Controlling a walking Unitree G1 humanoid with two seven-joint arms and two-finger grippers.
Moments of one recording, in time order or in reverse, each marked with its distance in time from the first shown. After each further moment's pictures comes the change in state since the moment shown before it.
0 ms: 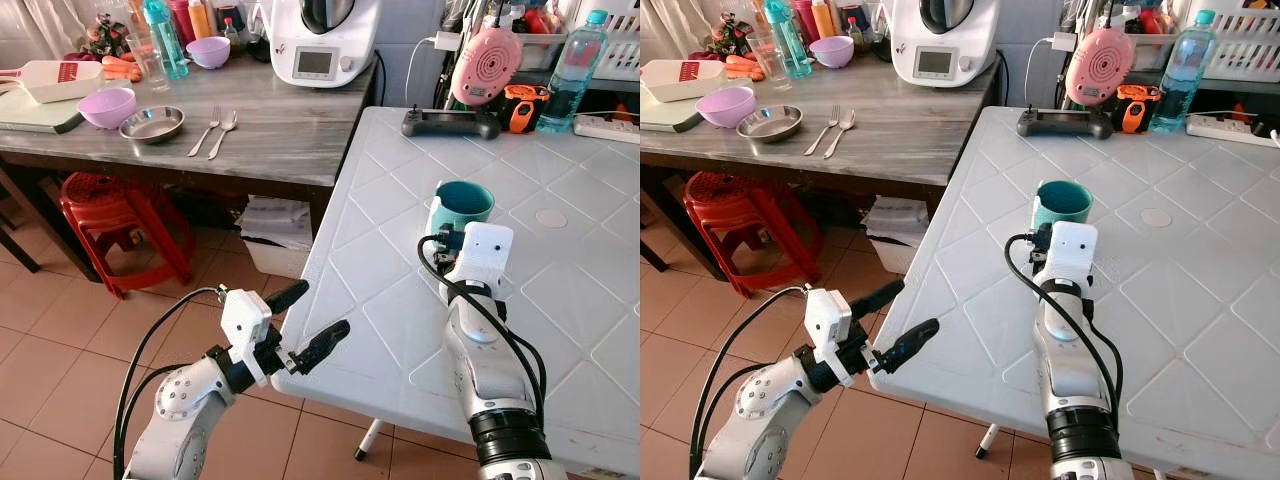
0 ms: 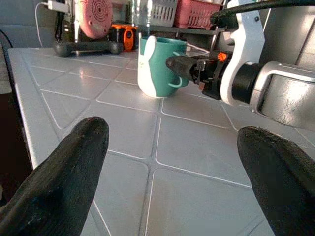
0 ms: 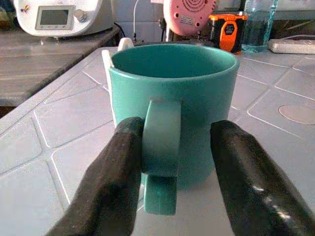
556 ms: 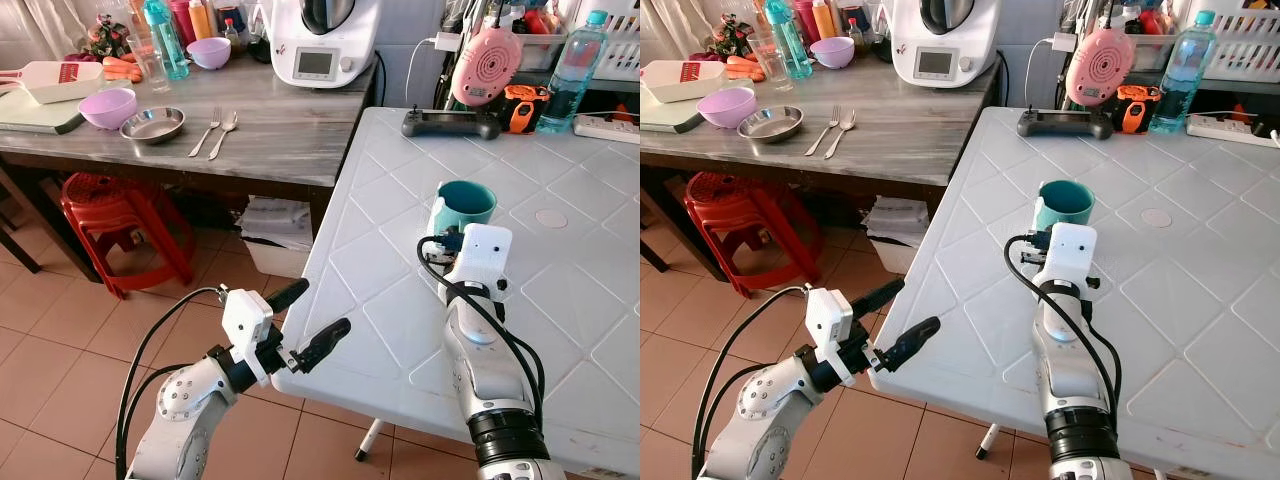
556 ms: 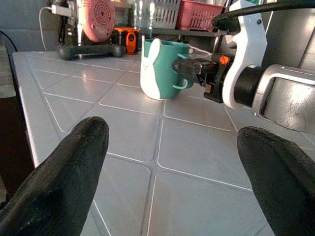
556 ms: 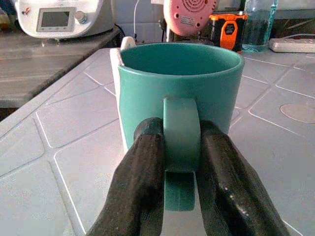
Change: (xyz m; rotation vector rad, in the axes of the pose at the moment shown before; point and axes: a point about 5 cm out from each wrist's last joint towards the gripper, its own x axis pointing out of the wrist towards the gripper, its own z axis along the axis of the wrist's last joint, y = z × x) left arm 0.002 -0.001 0.000 0.010 -0.010 0.012; right arm 0.000 0.001 -0.001 0.009 -0.003 0.002
